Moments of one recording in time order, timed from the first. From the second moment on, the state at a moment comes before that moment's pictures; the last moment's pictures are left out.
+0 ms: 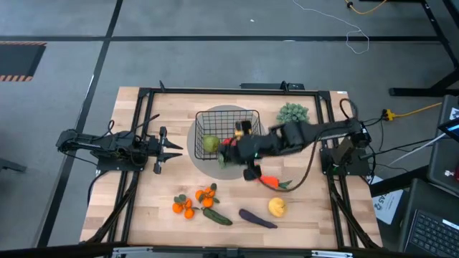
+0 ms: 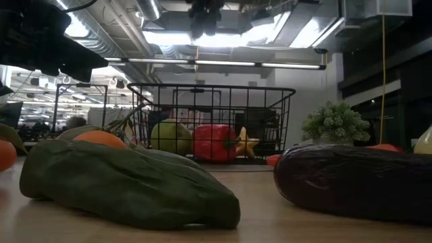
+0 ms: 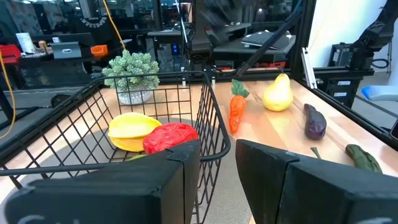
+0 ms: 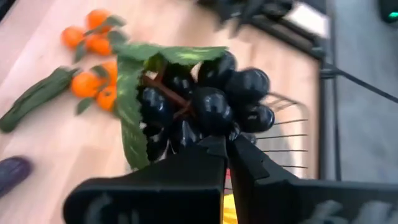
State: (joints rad) left arm -0.12 0.02 0.01 0.04 -0.14 0.03; right arm 0.24 1.81 1.99 -1.03 0.31 -0.22
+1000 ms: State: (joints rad) left arm -0.12 0.02 0.01 0.04 -0.14 0.03; right arm -0.01 1.80 2.12 -1.09 0.16 -0.09
